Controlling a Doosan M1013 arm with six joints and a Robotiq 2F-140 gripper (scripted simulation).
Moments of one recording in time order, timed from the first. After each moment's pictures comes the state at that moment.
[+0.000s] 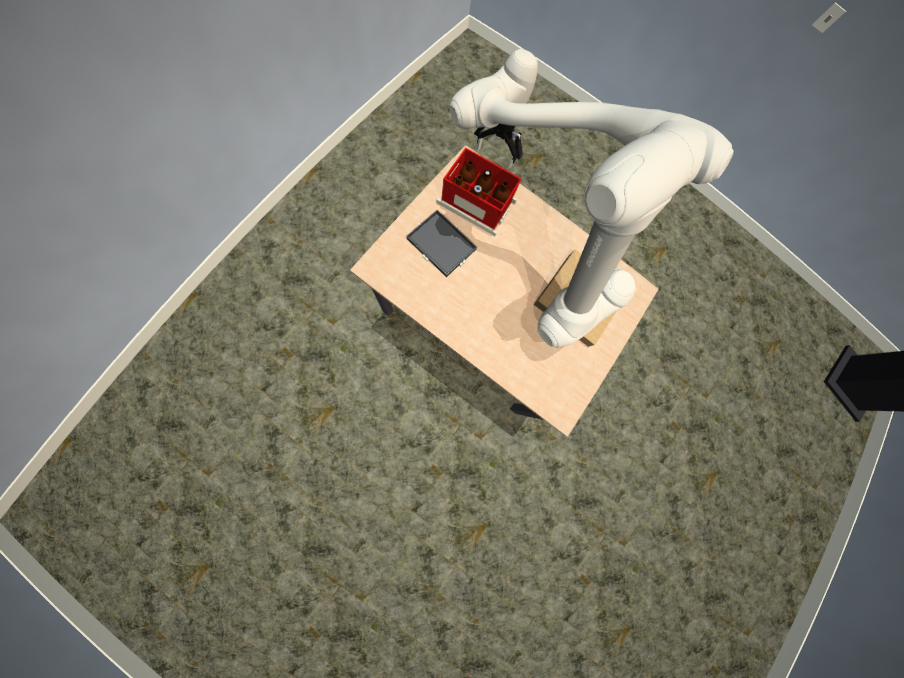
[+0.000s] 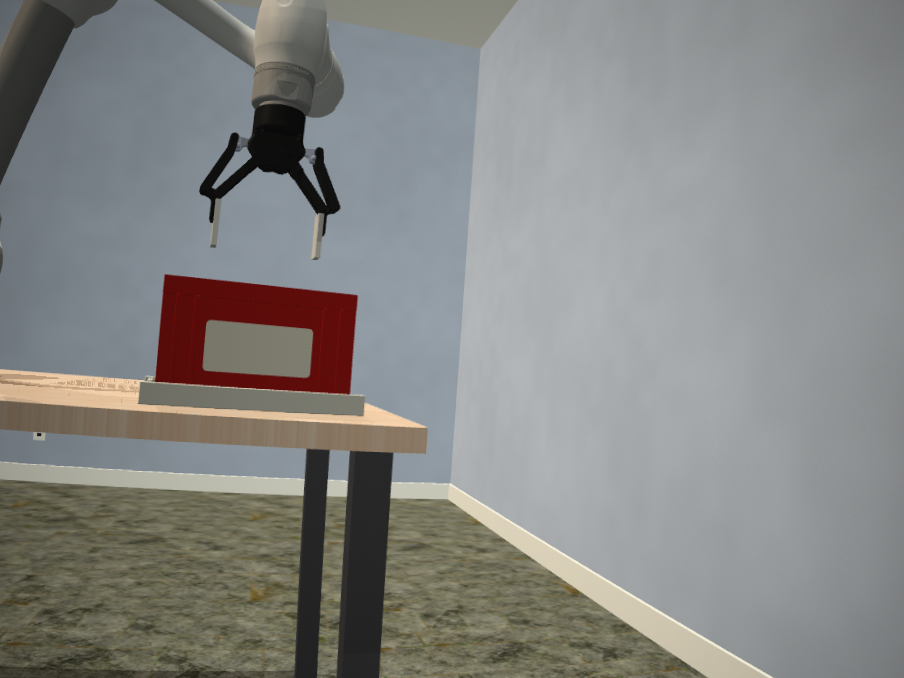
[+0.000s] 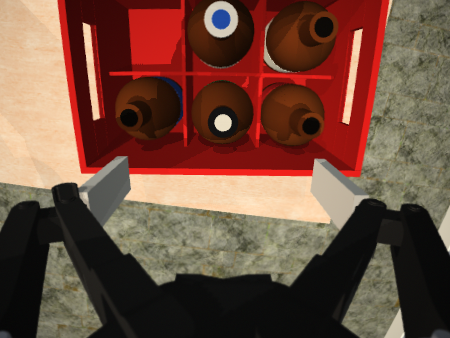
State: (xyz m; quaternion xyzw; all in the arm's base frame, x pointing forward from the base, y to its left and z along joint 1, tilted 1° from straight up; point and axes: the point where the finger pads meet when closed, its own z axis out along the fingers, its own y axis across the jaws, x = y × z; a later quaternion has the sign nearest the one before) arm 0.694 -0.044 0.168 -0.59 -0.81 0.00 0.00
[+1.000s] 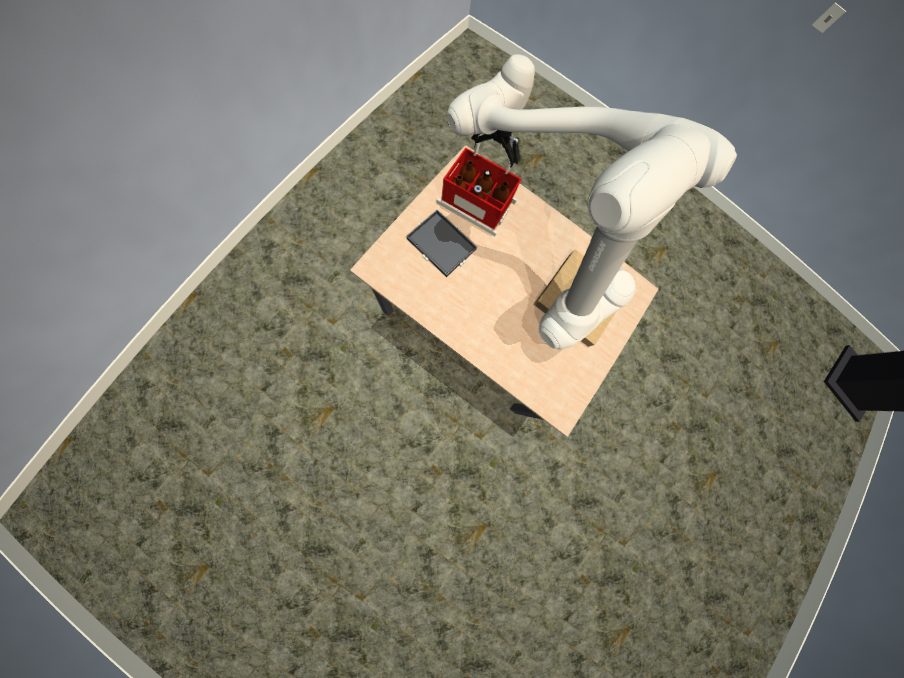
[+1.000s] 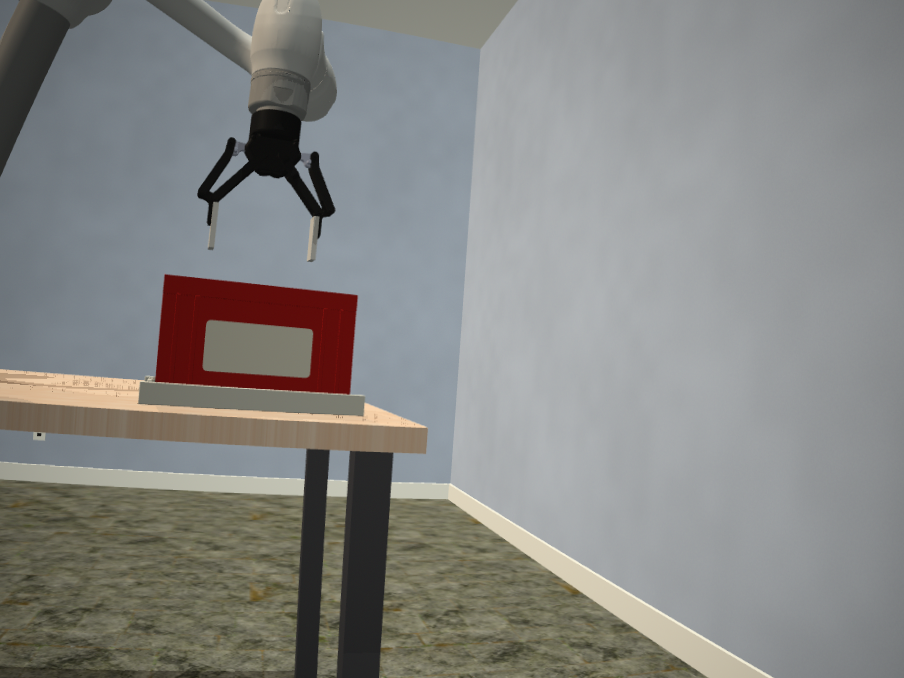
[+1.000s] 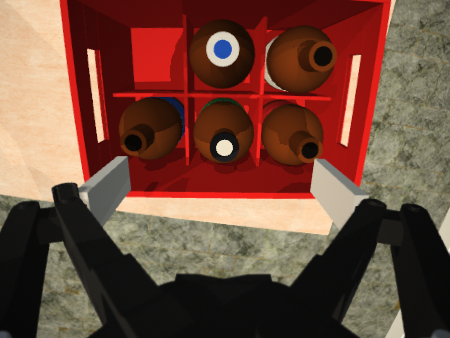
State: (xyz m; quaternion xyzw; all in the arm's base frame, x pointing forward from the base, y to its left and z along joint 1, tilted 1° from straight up) arm 0.685 -0.022 0.168 -0.59 -0.81 0.00 0.00
